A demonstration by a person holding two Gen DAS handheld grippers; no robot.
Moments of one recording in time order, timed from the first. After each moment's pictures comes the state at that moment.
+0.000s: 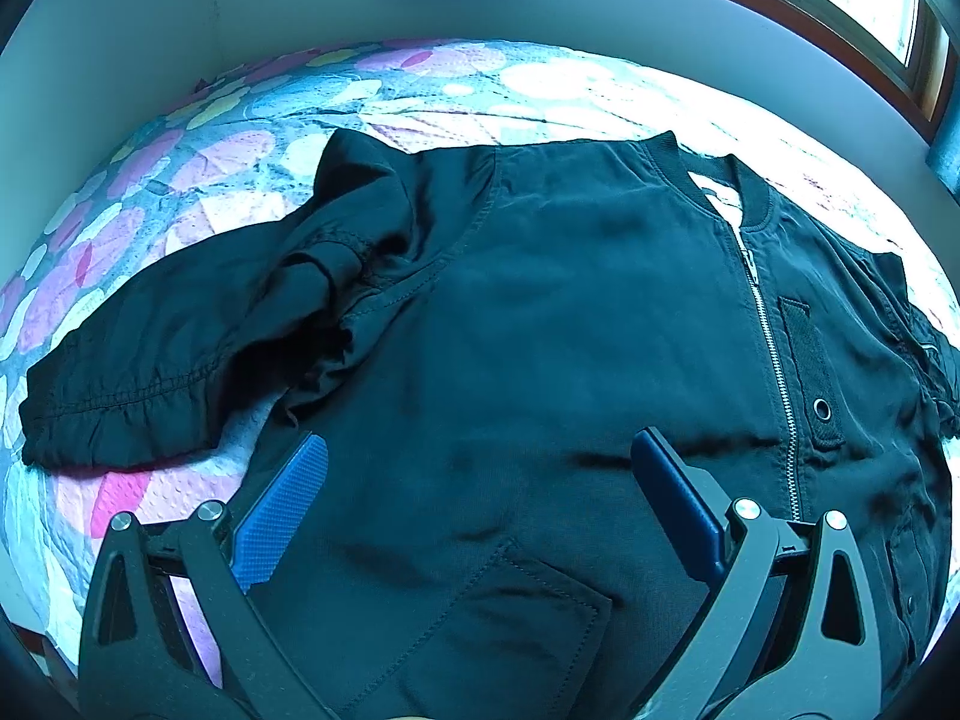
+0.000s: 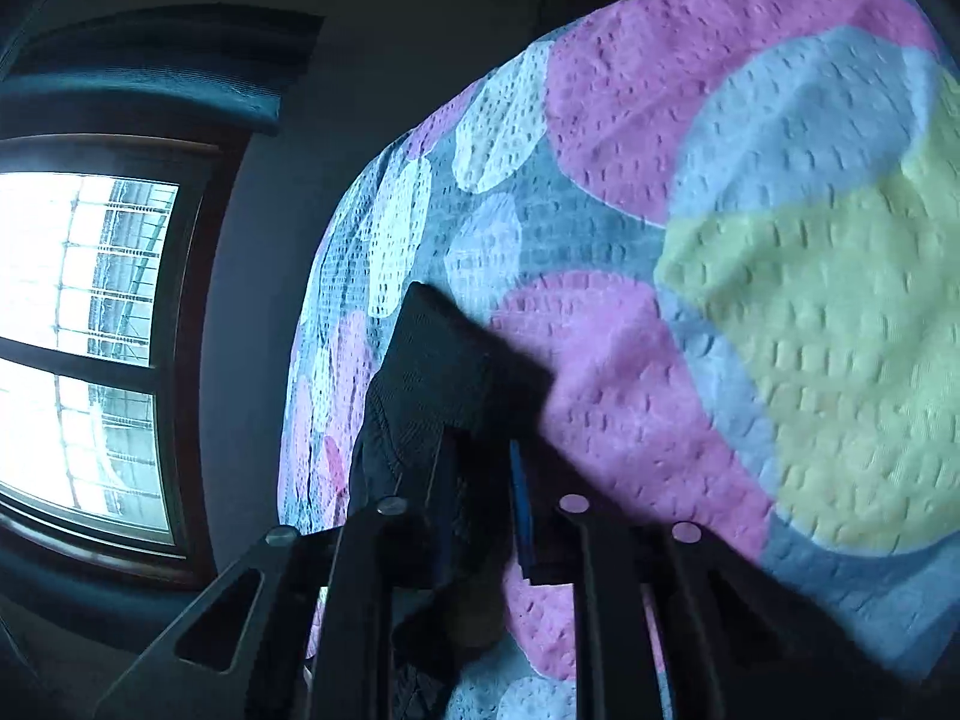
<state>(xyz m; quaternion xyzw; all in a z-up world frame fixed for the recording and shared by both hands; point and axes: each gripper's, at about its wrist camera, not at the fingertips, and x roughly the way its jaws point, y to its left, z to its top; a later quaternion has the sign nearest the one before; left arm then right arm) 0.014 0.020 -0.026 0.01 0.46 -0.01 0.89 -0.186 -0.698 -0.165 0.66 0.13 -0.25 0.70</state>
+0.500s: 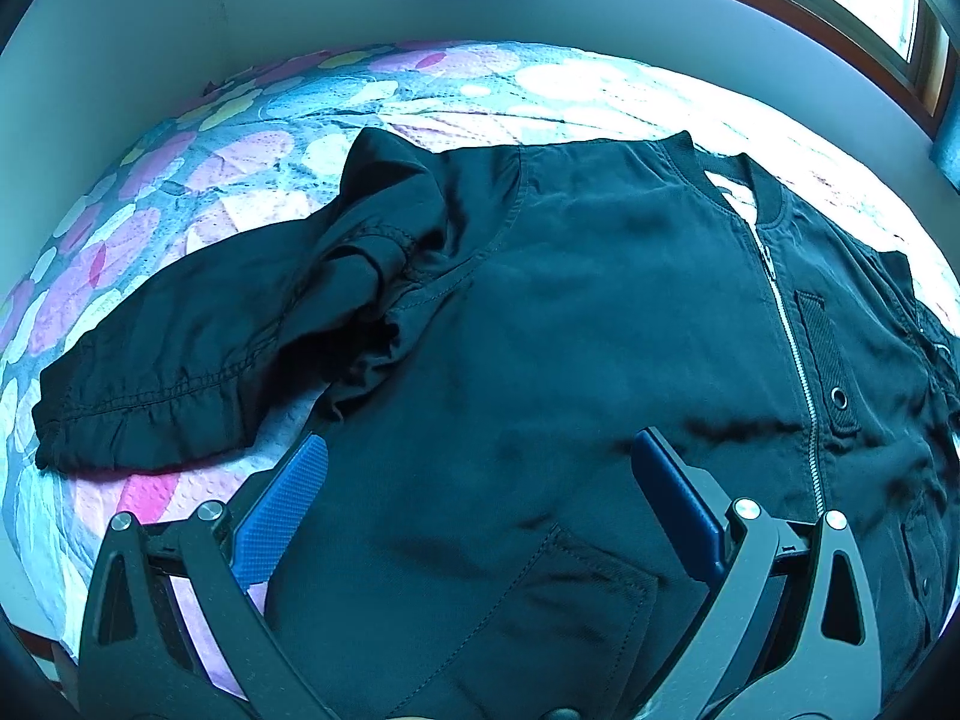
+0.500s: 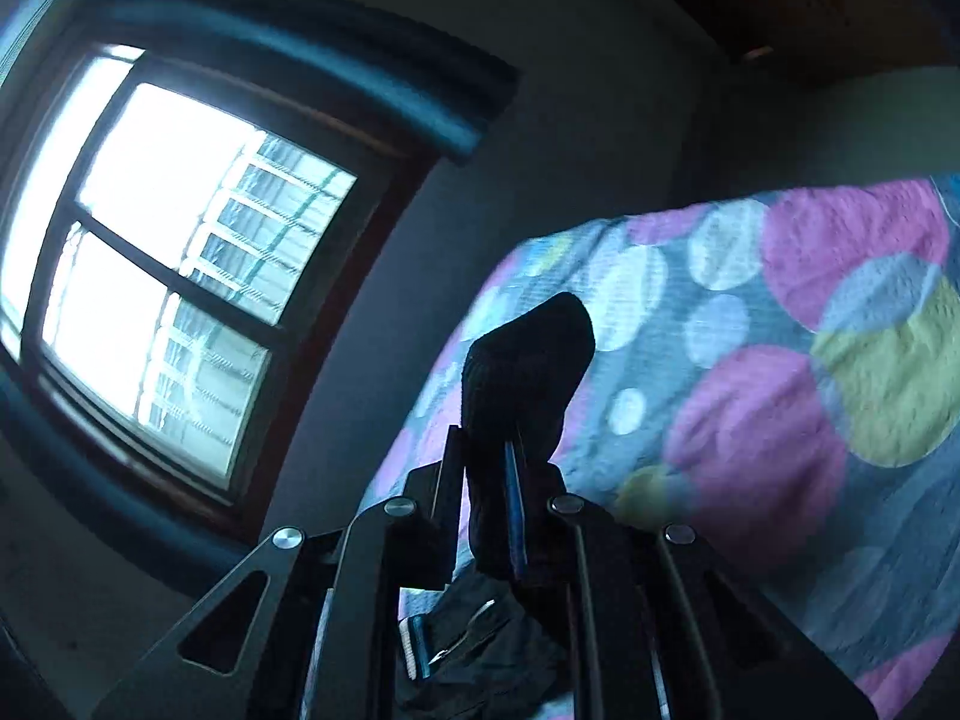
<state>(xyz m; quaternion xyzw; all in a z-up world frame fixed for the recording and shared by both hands) 0.009 0.036 -0.026 0.02 0.46 -0.01 0.89 -0.198 -0.620 -0.029 0.51 0.04 -0.20 0.83</state>
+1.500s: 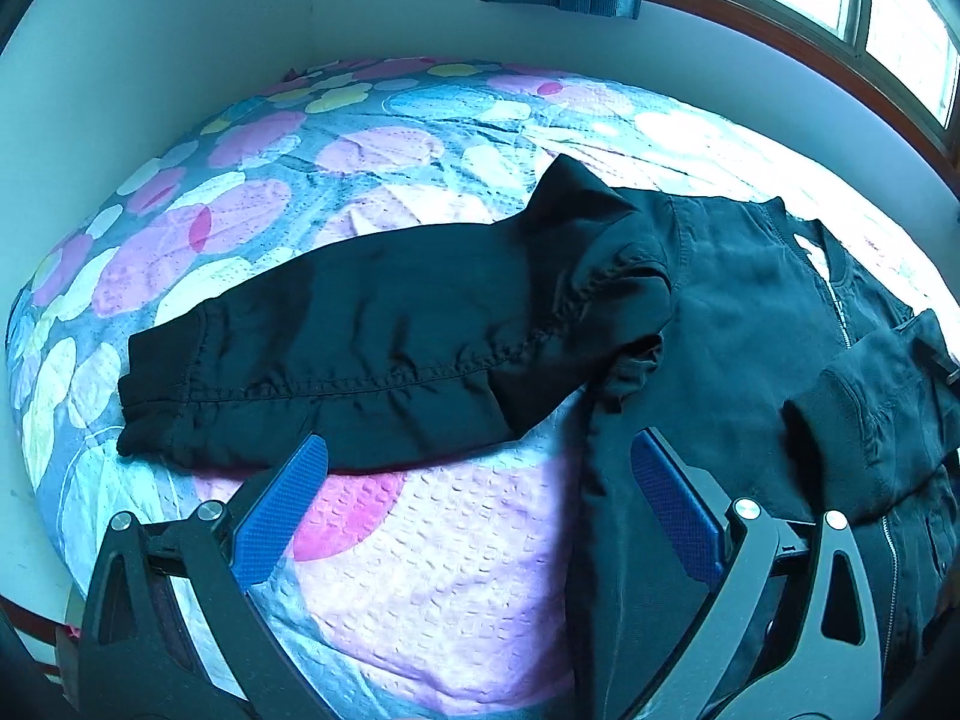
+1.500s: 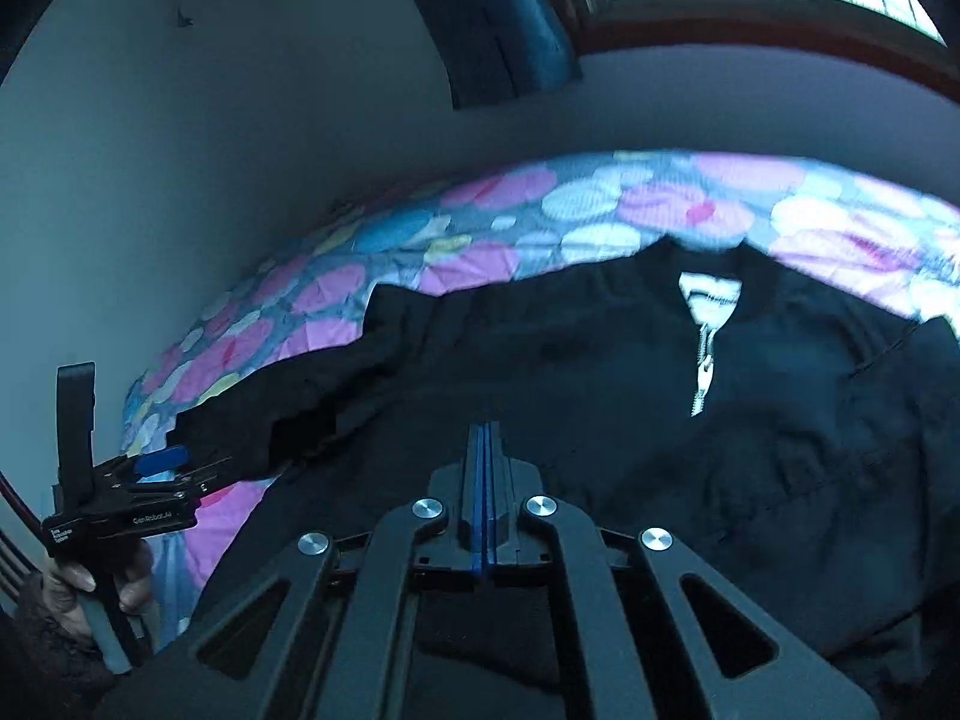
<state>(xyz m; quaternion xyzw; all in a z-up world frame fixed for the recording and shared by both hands) -0.015 0.153 -0.006 -0.02 0.43 0.04 0.90 0.006 -0.143 -0.028 0.13 0.35 0.18 0.91</state>
